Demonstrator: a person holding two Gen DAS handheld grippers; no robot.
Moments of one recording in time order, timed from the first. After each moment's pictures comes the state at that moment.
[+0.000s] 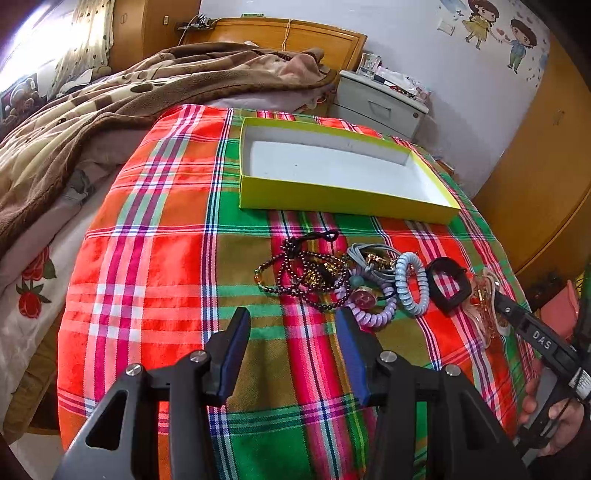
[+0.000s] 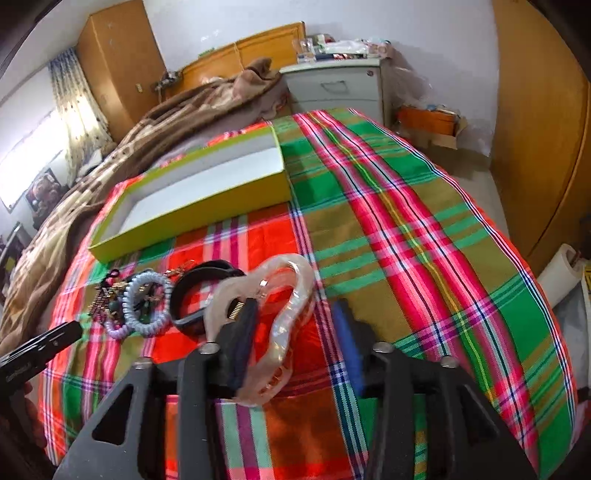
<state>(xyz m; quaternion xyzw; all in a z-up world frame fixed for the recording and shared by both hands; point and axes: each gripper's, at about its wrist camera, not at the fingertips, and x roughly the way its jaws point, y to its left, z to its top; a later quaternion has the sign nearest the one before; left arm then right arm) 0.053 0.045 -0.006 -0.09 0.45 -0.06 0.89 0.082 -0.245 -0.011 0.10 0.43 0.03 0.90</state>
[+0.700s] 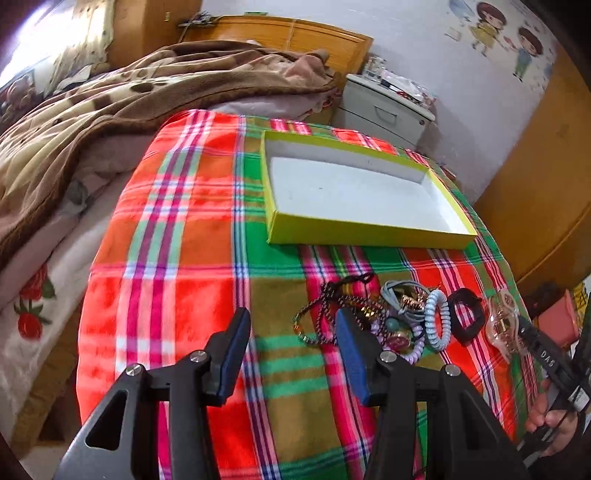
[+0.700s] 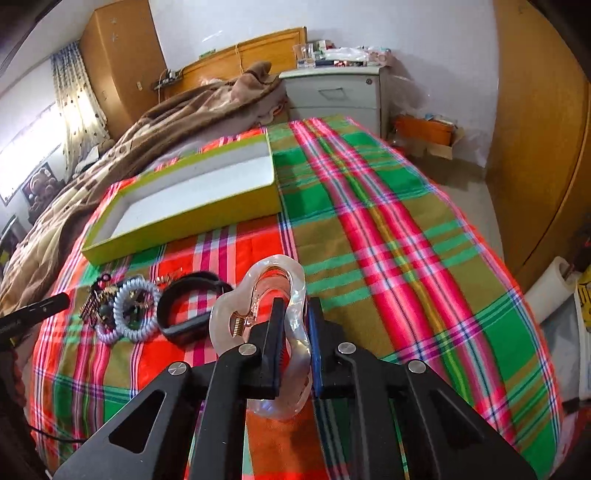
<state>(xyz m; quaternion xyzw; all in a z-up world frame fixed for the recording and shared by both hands) 0.091 0.076 -0.003 -0.10 0.46 -0.07 0.88 0.082 -0.254 0.002 0.08 0.41 0.02 0.91</state>
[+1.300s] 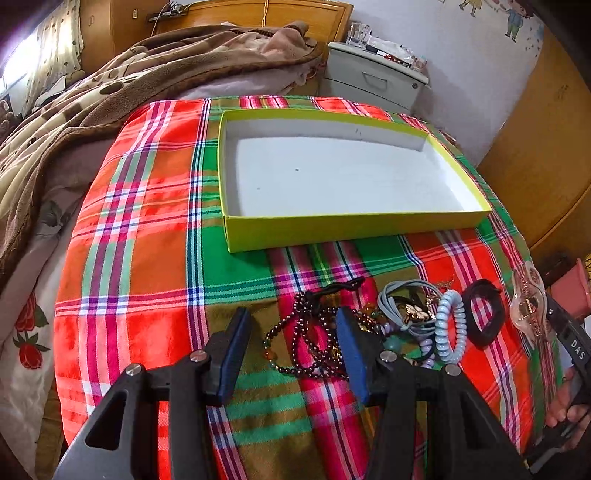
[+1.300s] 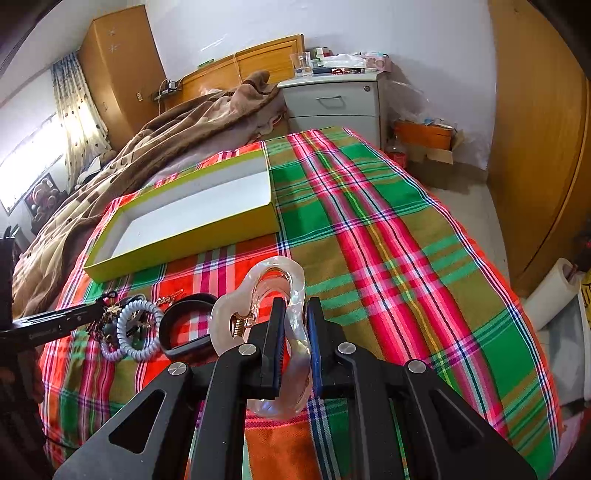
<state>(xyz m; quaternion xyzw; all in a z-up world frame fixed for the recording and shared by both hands) 0.124 0.044 -0.018 -0.04 0.50 -0.08 0.86 0.091 -0.258 0.006 0.09 0.40 0.02 0.91</state>
